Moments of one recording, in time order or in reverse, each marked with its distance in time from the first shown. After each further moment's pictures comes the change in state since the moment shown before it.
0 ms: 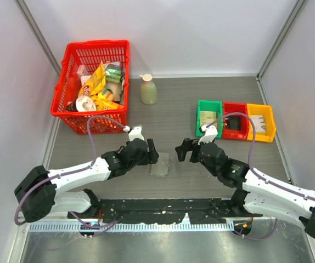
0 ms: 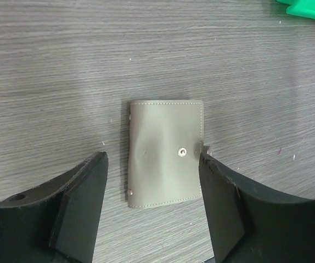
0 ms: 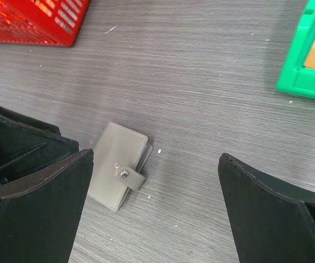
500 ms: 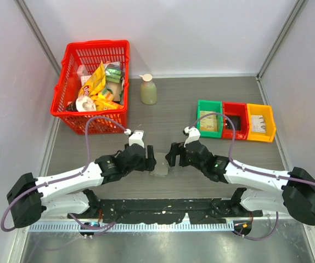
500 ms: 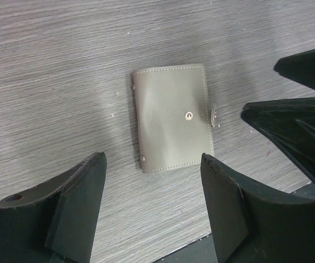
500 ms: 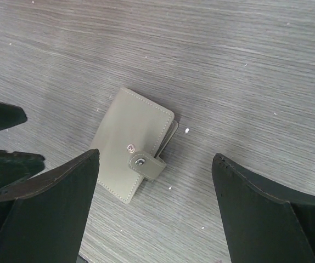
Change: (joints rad) left arm -0.074 -0.115 0.008 -0.161 -0.024 0.101; right arm -0.001 0.286 -0.007 0.164 -0.195 0.044
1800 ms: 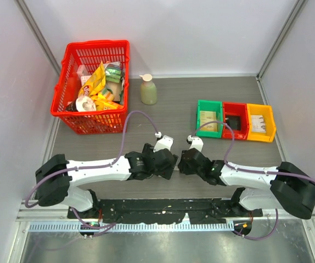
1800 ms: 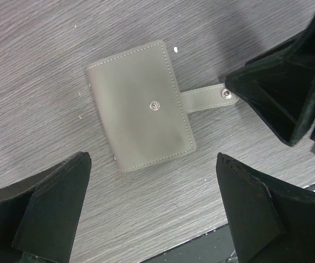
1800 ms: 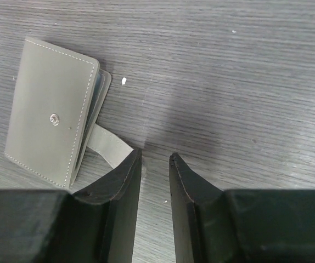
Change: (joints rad) left arm -0.203 0.312 0.282 -0.174 -0.116 0.124; right arm 0.024 0.105 -0.069 -0.074 0.069 0.148
